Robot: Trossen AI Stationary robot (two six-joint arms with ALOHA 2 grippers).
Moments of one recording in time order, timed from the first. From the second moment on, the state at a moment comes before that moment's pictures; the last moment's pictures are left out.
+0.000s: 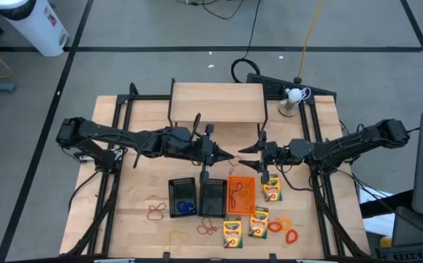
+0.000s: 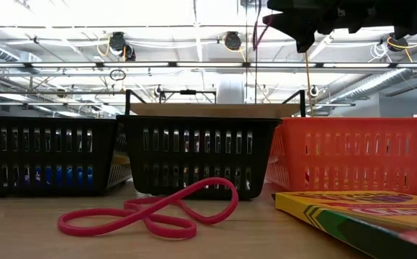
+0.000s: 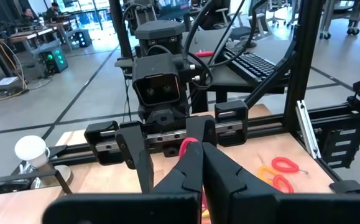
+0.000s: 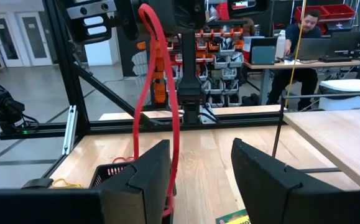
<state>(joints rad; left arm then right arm) -0.11 1.55 1.27 0.13 -0.01 0.13 0.16 1.08 0.47 0.64 0.15 0.07</state>
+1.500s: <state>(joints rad) -0.11 1.55 1.27 0.13 0.00 0.12 0.16 1.08 0.47 0.66 0.16 0.06</state>
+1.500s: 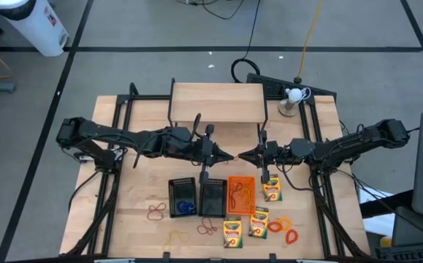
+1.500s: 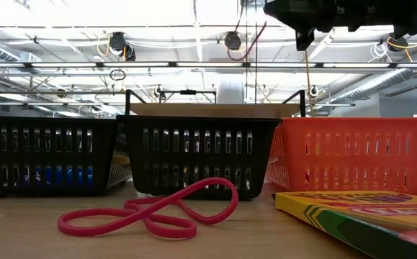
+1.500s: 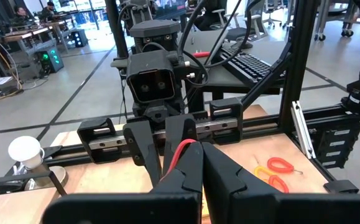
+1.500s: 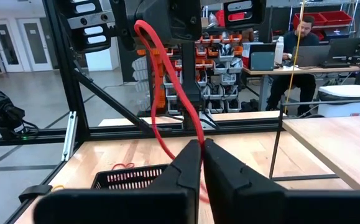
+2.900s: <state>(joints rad) -0.11 1.55 1.27 0.03 -0.01 0.09 0.21 1.08 0.47 0.64 -0.14 0.24</state>
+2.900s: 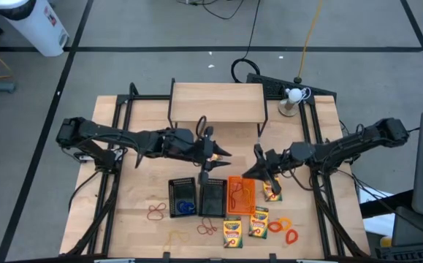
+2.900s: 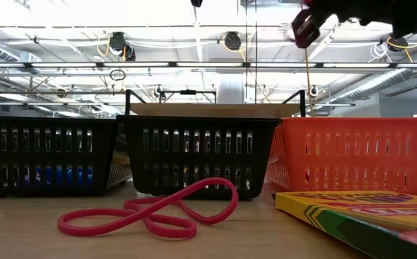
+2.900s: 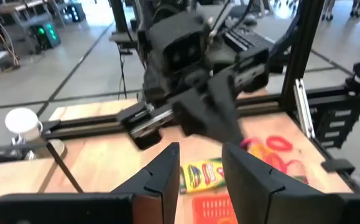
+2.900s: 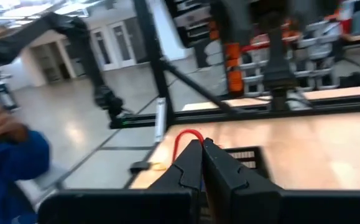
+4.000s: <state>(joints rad) -0.11 1.55 1.27 -0.05 0.00 0.00 0.25 1.08 0.47 0.47 -0.21 0.24</state>
